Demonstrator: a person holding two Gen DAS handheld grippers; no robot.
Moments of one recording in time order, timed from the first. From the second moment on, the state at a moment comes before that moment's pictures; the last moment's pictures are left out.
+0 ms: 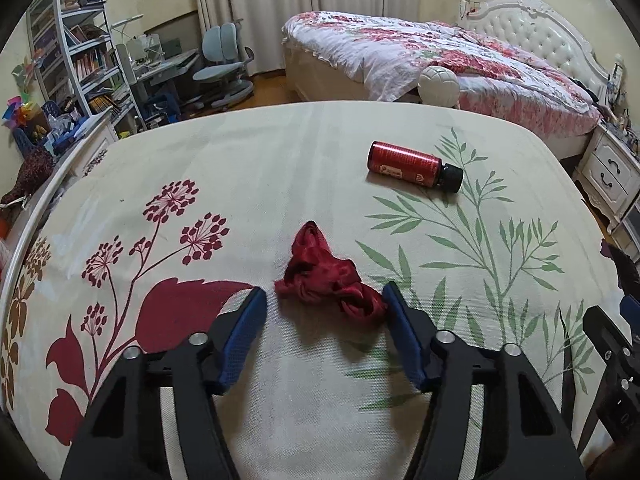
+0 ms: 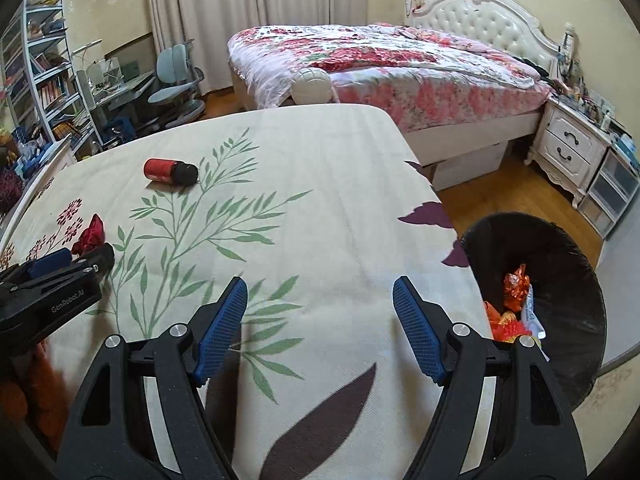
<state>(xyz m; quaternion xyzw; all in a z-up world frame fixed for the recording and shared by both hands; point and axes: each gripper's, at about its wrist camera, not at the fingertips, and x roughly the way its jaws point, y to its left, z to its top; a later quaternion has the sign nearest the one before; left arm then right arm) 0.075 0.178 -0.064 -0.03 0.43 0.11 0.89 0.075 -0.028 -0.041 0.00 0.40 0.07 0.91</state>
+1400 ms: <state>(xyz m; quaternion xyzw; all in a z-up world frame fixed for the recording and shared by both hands) 0.103 0.275 -0.064 -0.04 0.43 0.14 0.89 0.175 0.135 -0.048 -0.11 0.42 0.20 0.88</state>
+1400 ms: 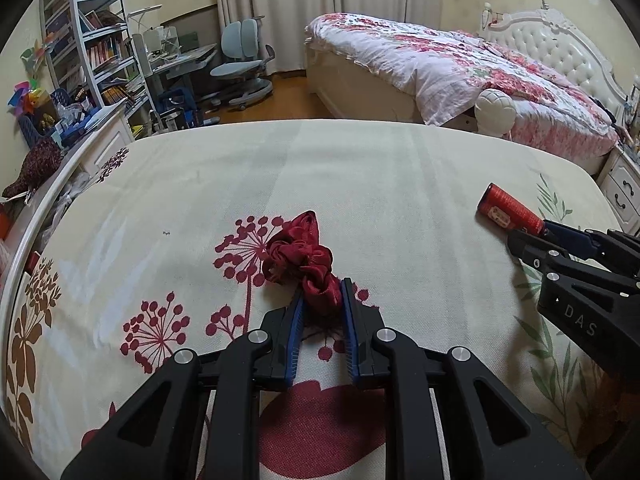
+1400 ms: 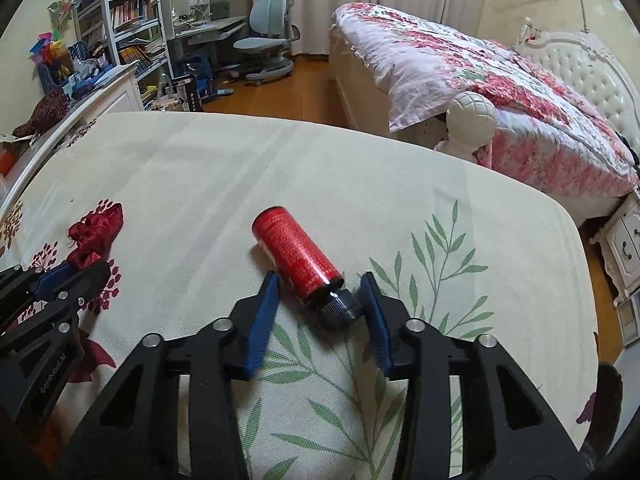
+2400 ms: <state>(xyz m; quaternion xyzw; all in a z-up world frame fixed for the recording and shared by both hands) 0.057 0.232 -0.061 -0.04 0.42 0.11 0.90 0.083 0.062 -0.044 -0.05 0.41 0.16 0.89</state>
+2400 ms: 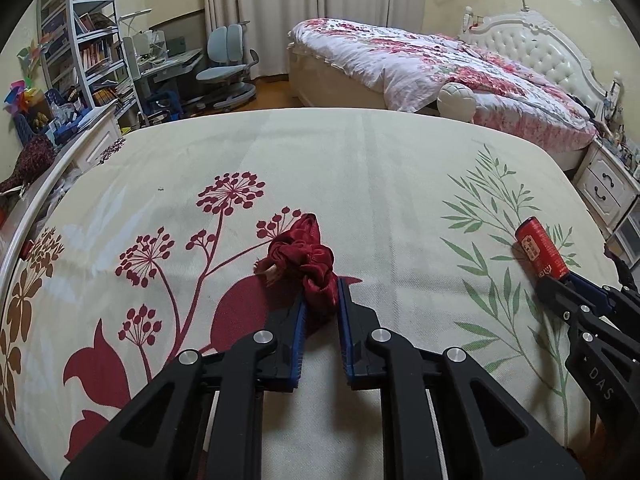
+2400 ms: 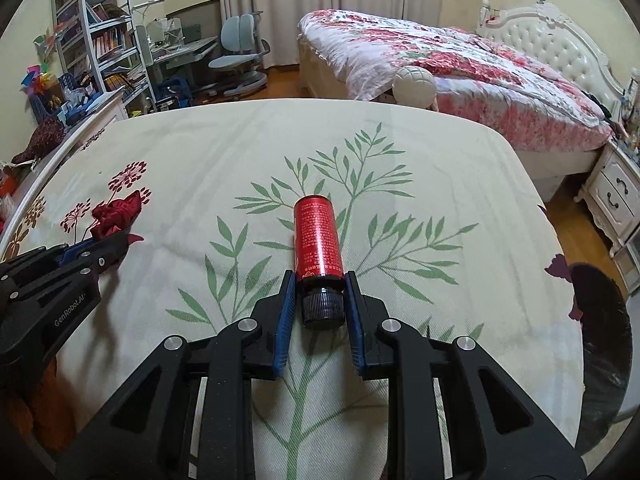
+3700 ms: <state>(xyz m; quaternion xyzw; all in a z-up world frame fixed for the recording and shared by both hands) 0.046 0.028 -0.034 0.02 0.38 -0.06 0.92 0.025 -0.145 -0.028 0.03 0.37 -0.02 0.93</state>
